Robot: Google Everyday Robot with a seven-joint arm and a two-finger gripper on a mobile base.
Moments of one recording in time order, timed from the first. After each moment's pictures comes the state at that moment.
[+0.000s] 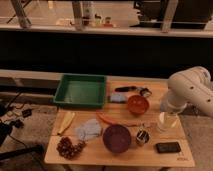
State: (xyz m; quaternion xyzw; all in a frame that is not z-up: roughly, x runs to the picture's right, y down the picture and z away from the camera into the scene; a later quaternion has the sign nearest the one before) arm 0.293 0.115 0.681 -0.28 0.02 0.03 0.96
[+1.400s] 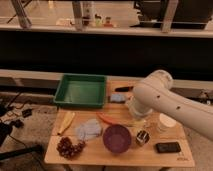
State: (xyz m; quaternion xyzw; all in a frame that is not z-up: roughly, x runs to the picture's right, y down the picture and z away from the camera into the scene) arm 0.106 0.127 0.652 -0.26 -0.08 -0.10 0.96
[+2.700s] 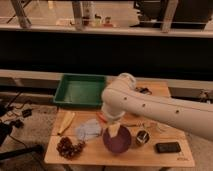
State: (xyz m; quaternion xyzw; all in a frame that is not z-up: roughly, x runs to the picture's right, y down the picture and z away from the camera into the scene) arm -0.007 0.150 0.672 -0.28 -0.12 -0.14 0.94
